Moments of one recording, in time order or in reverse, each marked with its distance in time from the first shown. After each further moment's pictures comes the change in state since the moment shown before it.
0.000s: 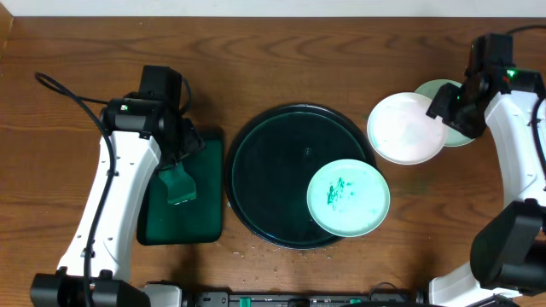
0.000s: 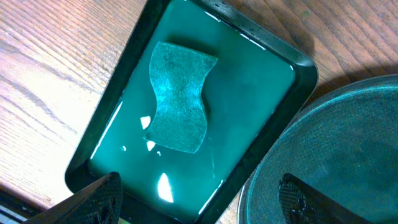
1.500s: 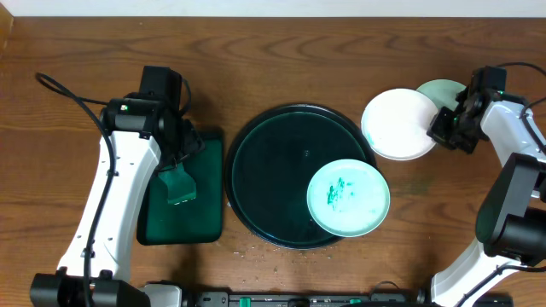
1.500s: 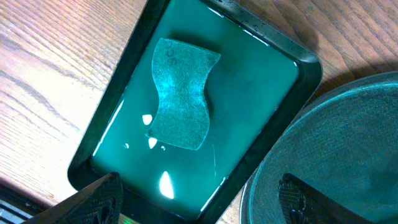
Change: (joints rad) left arm 0.000 0.000 0.000 -0.013 0.000 0.000; right arm -0.114 0.185 -0.174 0.254 -0.153 -0.120
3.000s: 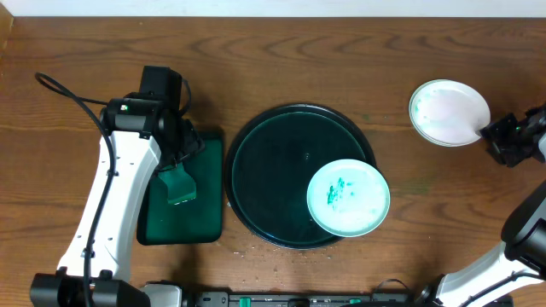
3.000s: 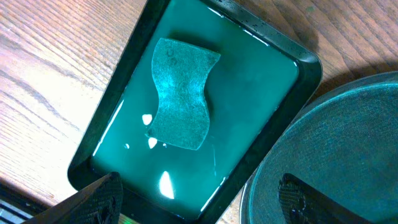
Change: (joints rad) left arm 0.000 0.000 0.000 0.000 0.000 0.000; right arm -0.318 0.000 -0.001 0.111 -0.154 0.172
